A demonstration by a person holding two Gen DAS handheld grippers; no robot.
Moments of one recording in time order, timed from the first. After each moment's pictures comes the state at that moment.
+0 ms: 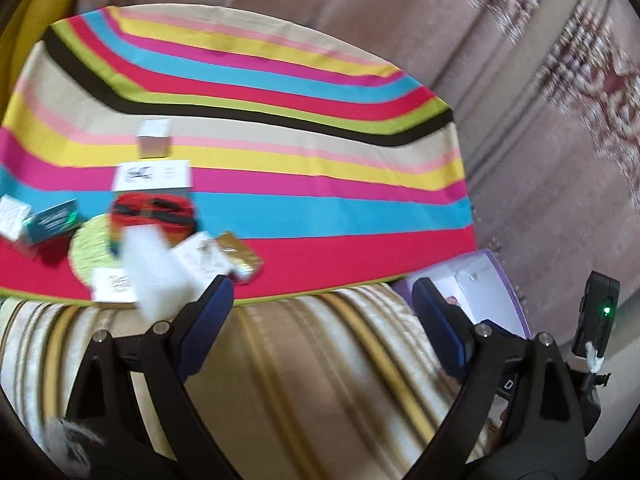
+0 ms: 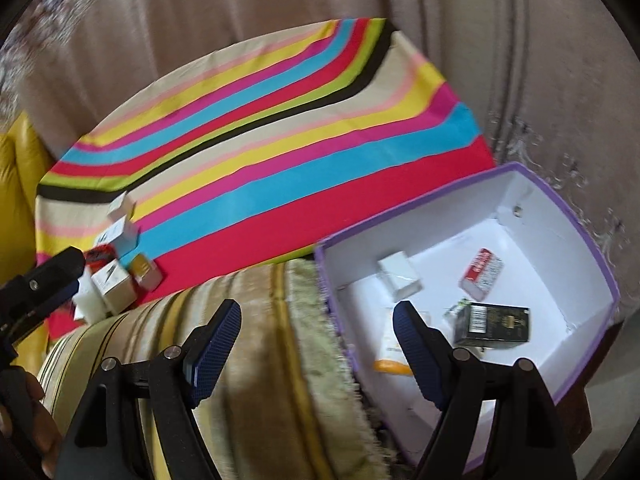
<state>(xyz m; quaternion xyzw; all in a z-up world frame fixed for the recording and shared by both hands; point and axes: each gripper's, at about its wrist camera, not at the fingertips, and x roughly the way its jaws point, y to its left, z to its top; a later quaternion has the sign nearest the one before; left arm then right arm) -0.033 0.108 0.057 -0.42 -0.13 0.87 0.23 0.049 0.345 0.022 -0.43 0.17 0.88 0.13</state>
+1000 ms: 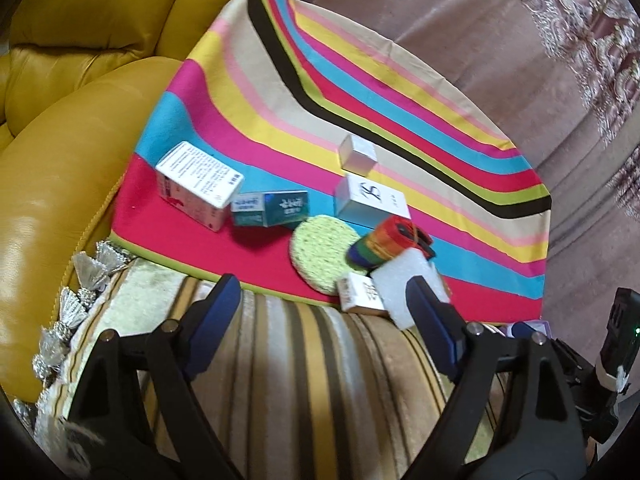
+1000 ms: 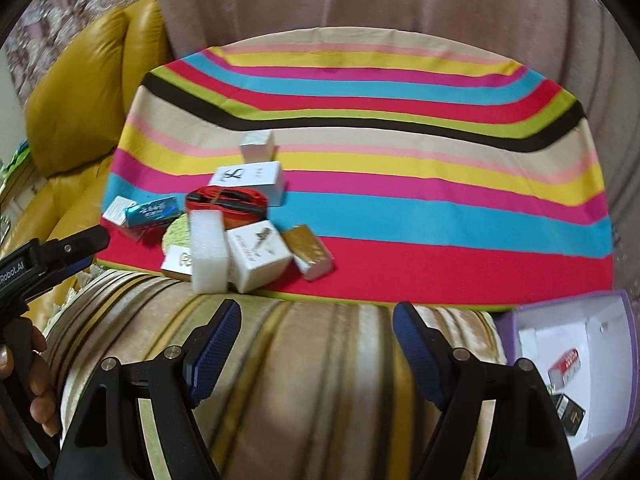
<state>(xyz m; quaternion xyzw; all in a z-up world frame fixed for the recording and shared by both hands) -0.036 -0.069 0.024 -0.42 -0.22 0.88 0.07 -0.033 0.197 0.035 -0.45 0.02 0.89 -0.05</state>
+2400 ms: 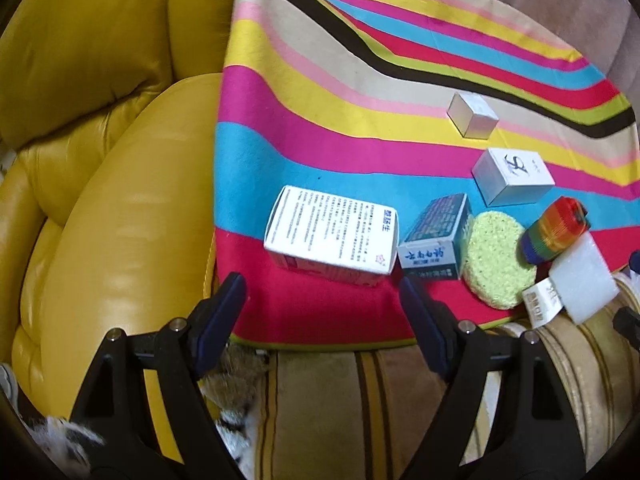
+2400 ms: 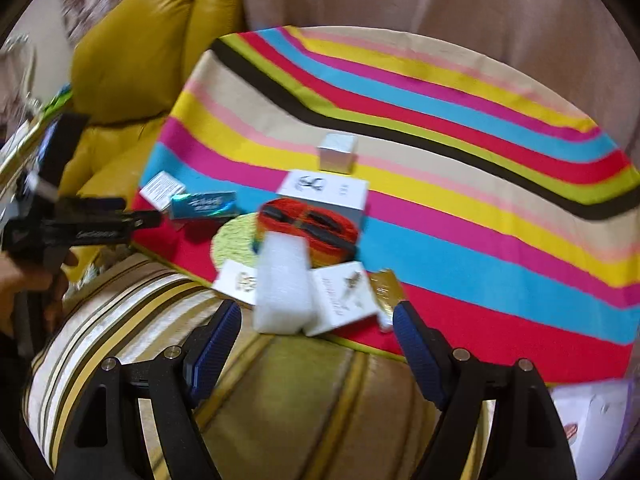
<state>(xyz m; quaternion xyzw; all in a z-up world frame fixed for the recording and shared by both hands) -0.114 -0.118 -0.010 -0.50 0.00 0.87 0.02 -0.070 0.137 0.029 -0.45 -0.06 0.88 -0.15</state>
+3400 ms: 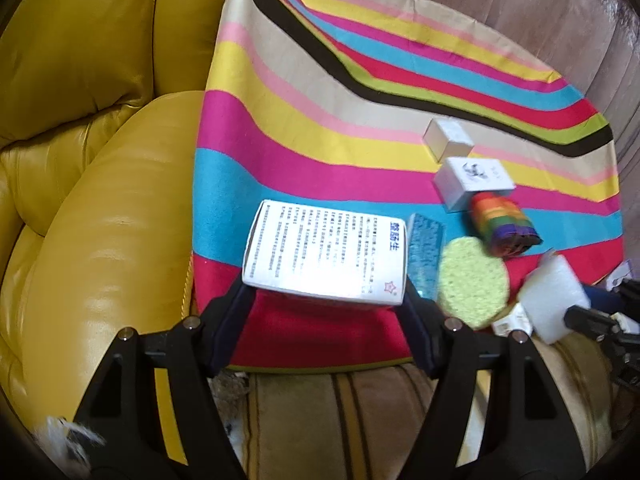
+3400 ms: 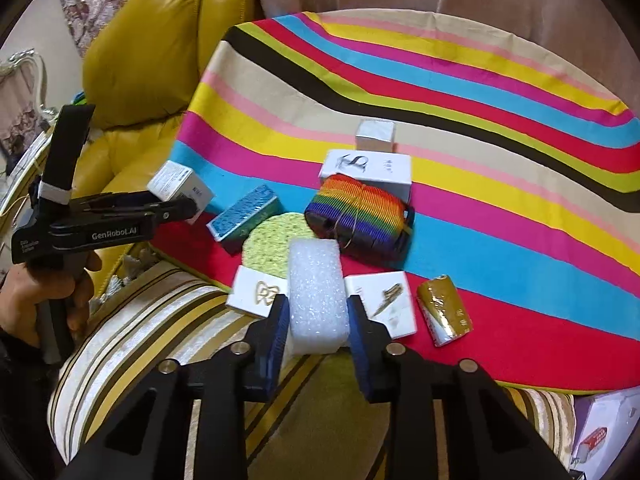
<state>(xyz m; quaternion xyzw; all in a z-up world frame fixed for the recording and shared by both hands) -0.110 -0.122 0.004 -0.46 -0.04 0.88 0.06 -0.088 0.122 0.016 -0.47 -0.01 0.86 -0.19</state>
